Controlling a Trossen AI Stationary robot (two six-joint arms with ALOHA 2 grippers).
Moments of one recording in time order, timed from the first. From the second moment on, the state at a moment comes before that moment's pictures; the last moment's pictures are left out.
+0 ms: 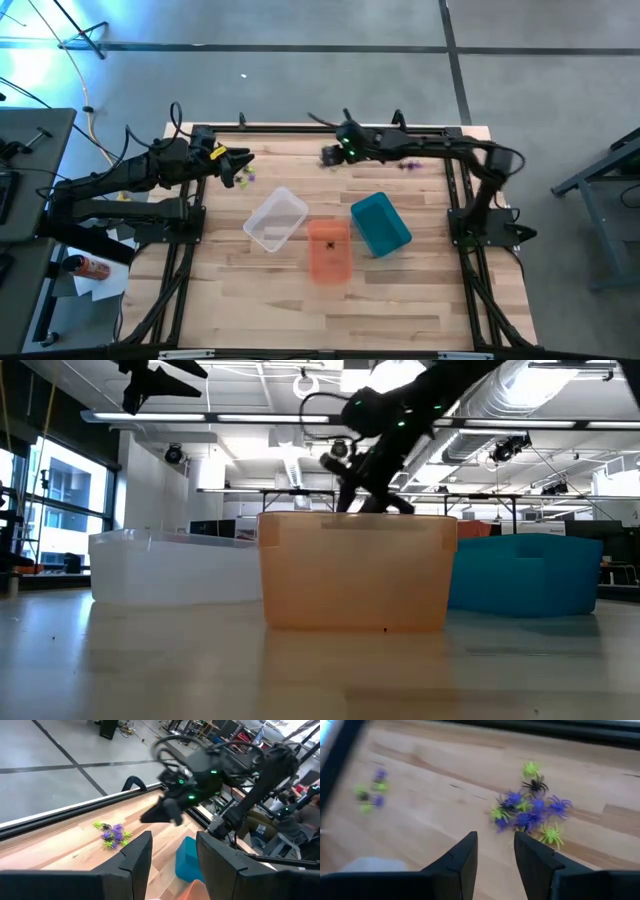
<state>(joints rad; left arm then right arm) 0.21 0.63 0.79 -0.41 -0.27 -0.57 -0.39 1.83 1.35 -0.41 0.13 0.81</state>
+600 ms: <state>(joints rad) 0.21 0.63 0.79 -0.40 -0.27 -0.59 -0.56 2.34 2.09 -0.93 -0.07 0.71</state>
